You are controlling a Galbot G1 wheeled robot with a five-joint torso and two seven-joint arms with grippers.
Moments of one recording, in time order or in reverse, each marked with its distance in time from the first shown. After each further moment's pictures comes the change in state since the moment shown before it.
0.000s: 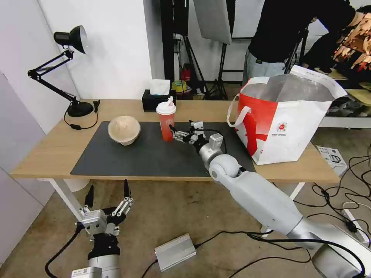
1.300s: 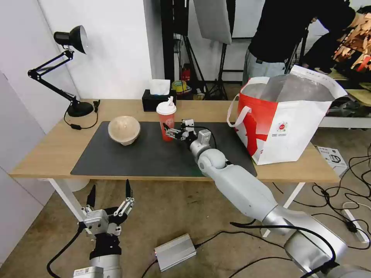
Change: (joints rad) left arm -0.010 0.000 0.009 0.010 0.002 0.000 0.006; right arm 0.069 0.159 0.021 -0.242 -0.031 0.015 -0.072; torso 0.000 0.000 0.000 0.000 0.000
